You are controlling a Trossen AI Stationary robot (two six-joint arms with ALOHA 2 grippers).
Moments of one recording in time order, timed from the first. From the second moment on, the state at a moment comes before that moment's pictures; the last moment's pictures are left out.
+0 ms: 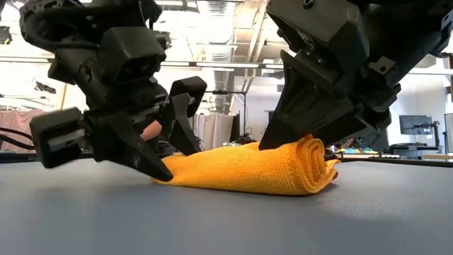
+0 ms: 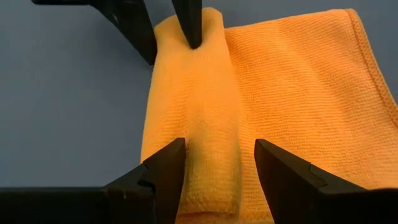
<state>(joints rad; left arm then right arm) -0.29 1.80 0.67 0.50 -0.02 0.59 0.61 2.00 1.25 -0.34 0.70 1.18</state>
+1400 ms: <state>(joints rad) -0.24 1.85 0.85 0.22 -0.04 0.60 0.67 2.10 1.41 -0.52 0.69 0.86</state>
